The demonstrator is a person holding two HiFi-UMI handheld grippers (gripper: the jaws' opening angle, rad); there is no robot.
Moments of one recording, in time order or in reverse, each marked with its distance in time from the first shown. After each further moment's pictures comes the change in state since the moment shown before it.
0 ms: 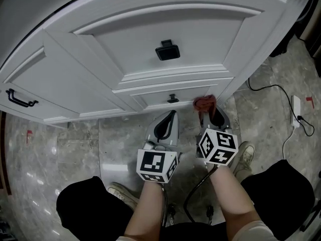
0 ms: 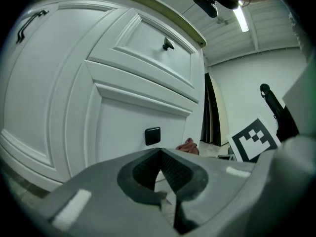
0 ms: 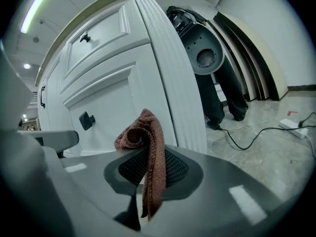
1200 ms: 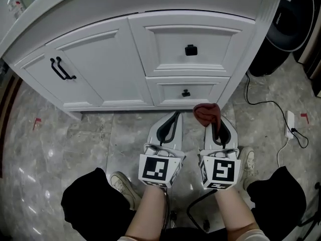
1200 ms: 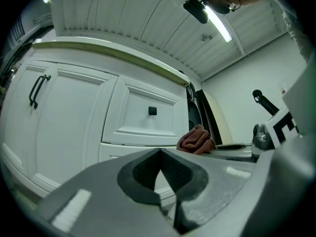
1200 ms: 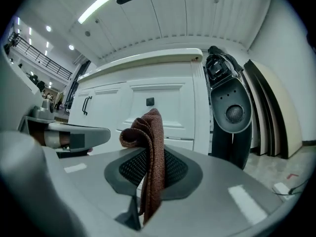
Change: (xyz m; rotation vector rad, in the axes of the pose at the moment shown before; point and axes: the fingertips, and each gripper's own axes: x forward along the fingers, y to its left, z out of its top) left arm -0.119 -0.044 0.119 0.104 -0.243 0.053; right arm -0.169 0.110 0.114 -0.380 -0.294 0.106
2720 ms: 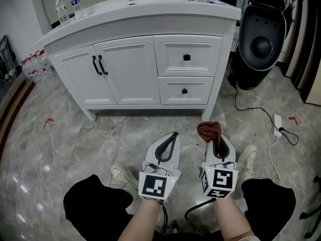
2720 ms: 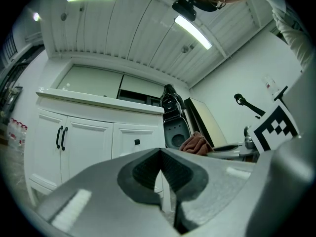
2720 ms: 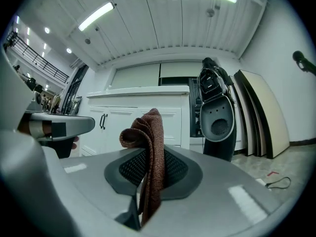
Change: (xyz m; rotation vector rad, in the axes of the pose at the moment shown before) left arm -0.204 -0.109 0.105 0.129 -0.097 -0.028; right arm -0.213 0.033 0.069 0.016 -0.045 -0.055
